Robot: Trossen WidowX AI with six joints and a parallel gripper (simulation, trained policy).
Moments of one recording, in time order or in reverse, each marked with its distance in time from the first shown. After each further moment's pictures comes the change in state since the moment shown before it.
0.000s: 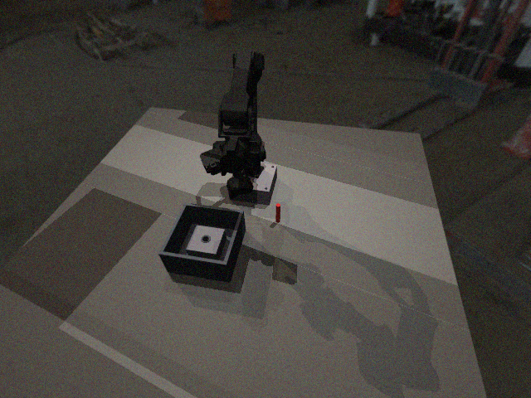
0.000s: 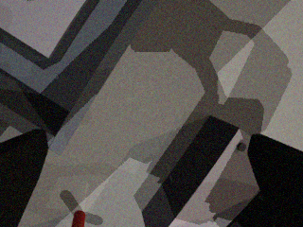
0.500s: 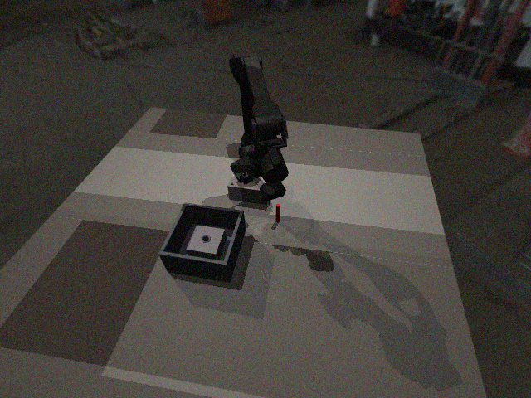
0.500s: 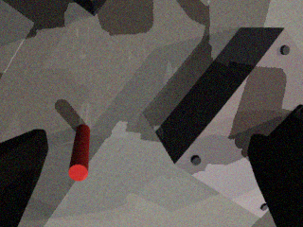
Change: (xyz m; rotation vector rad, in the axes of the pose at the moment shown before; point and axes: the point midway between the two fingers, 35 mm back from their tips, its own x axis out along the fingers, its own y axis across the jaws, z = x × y) arm -0.002 0.027 -0.085 -0.096 0.145 -0.034
